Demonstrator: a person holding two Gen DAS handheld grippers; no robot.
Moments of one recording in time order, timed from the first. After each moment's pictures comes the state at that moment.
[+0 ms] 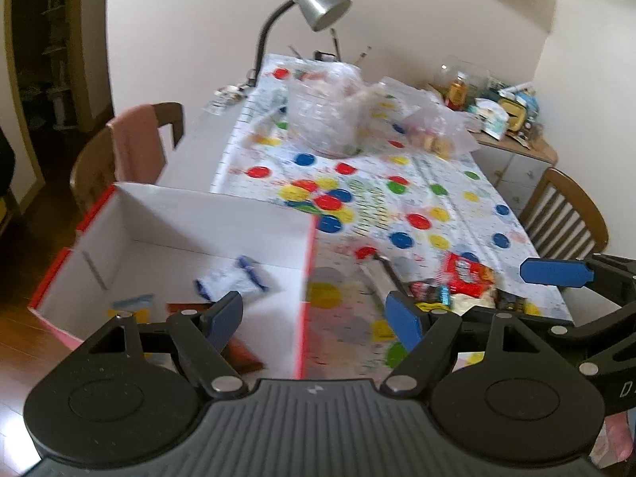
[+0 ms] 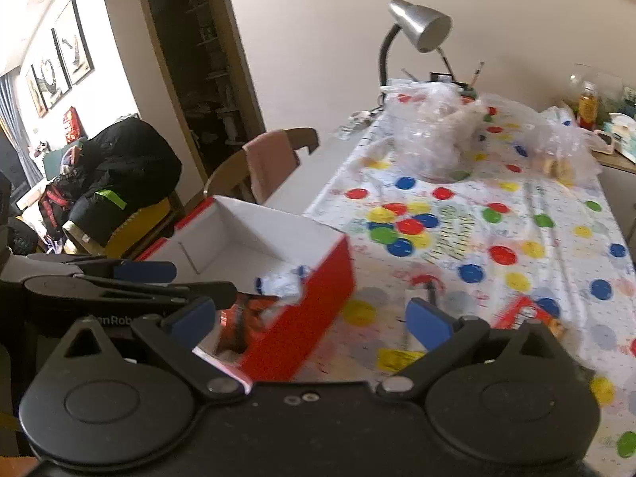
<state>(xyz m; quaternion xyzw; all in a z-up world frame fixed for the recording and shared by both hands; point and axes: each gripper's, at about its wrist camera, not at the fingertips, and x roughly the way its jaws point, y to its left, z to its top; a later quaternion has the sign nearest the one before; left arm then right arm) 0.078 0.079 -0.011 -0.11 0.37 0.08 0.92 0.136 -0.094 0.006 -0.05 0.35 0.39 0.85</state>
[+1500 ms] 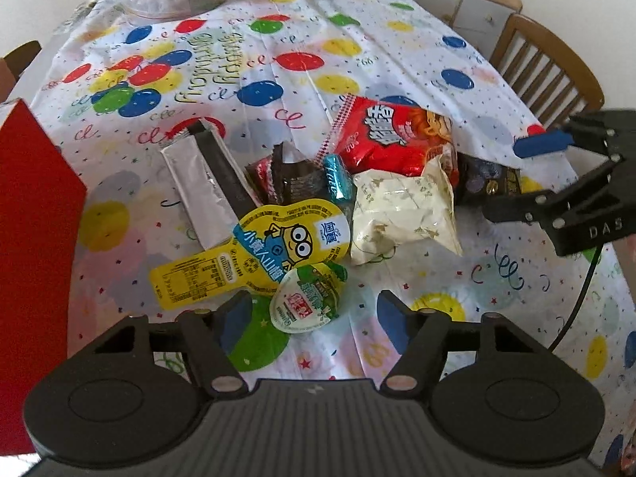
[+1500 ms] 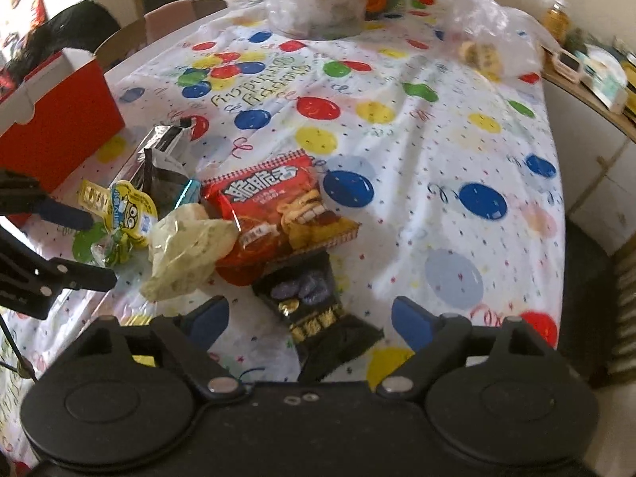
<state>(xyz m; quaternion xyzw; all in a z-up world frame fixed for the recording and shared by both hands) 0.221 -0.069 -0.169 -0.04 0.52 -0.01 0.85 0.310 -0.260 -0.144 -0.20 0.44 0.36 0.80</state>
